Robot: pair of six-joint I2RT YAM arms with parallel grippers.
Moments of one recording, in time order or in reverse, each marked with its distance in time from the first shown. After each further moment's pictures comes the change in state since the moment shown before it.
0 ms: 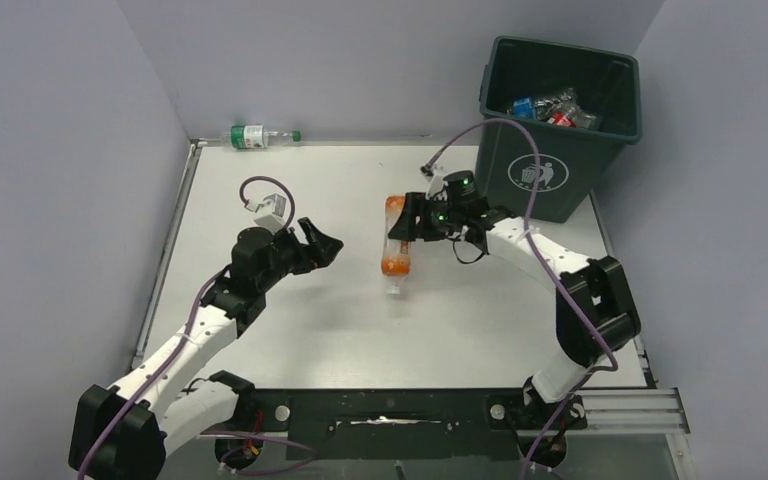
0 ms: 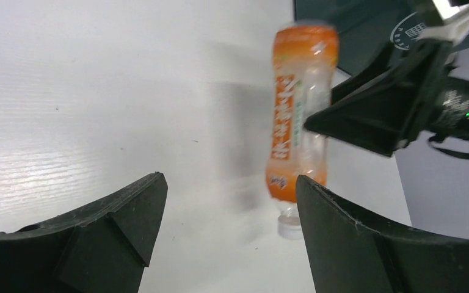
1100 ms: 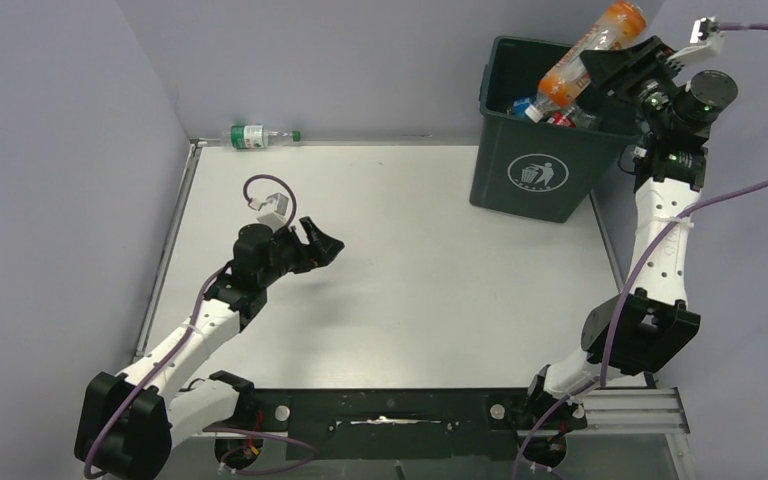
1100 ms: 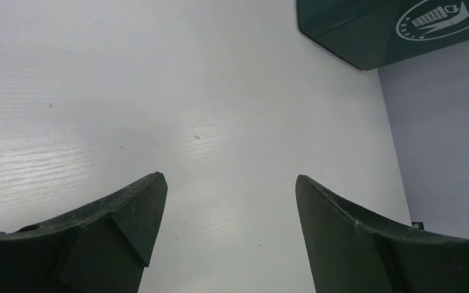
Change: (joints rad) left arm 0.042 0.071 0.006 0.034 0.074 0.008; right arm -0.803 -0.110 0.662 0.140 -0.225 0.220
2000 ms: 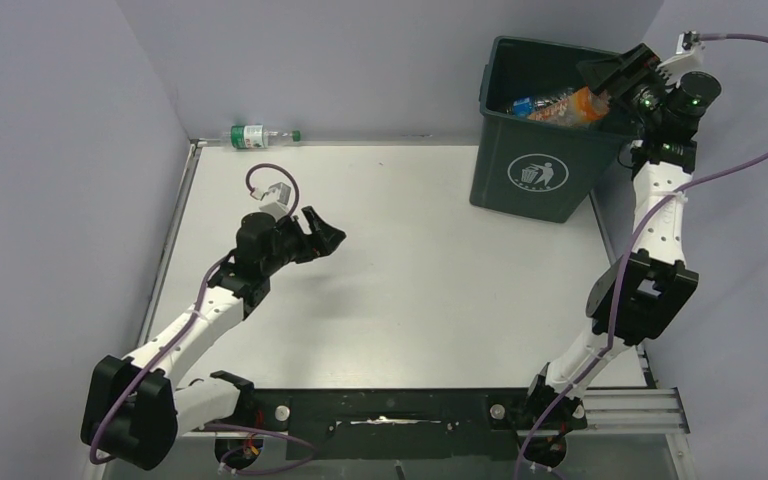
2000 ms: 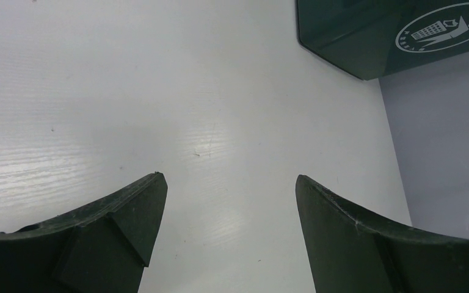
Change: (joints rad) left arm 0.013 0.079 0.071 0.014 0.007 0.013; right arm -0.072 0.230 0.061 0.097 -0.041 0.044
